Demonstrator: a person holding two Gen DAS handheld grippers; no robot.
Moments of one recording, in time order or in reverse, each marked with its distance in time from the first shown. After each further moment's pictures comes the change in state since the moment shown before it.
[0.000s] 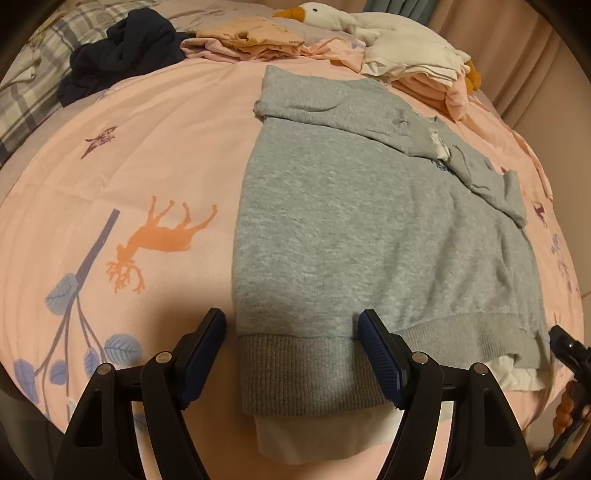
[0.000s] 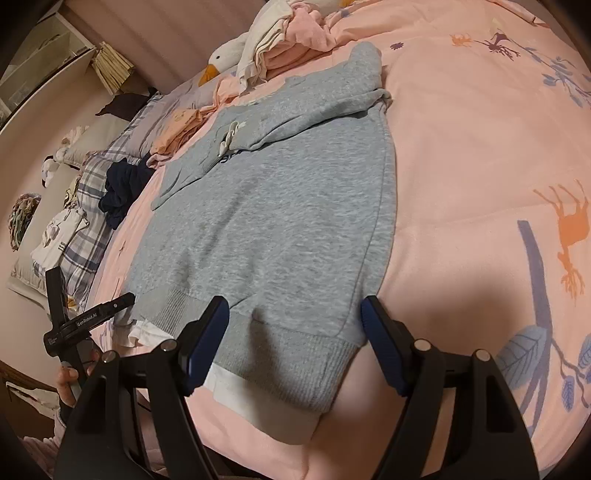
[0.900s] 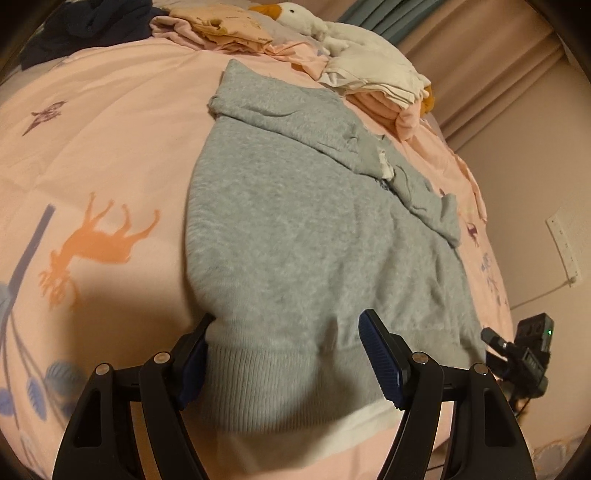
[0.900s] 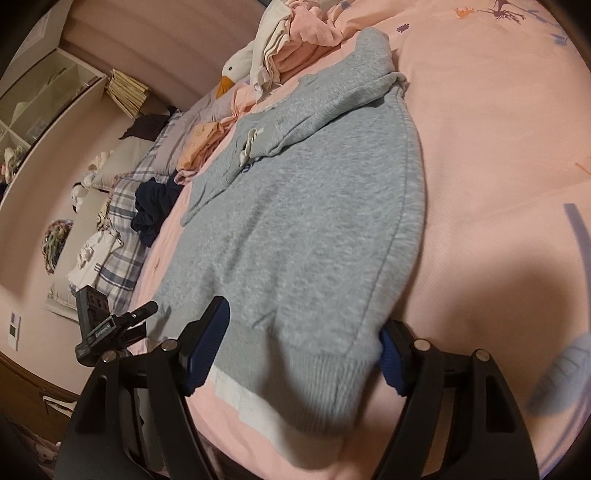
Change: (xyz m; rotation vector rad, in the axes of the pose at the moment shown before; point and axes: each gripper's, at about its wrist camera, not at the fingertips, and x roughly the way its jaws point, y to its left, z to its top) left arm 0.008 0.010 0.014 -0.063 0.009 -0.340; right arm 0.016 -0.011 0.002 0.093 -0.018 0.197
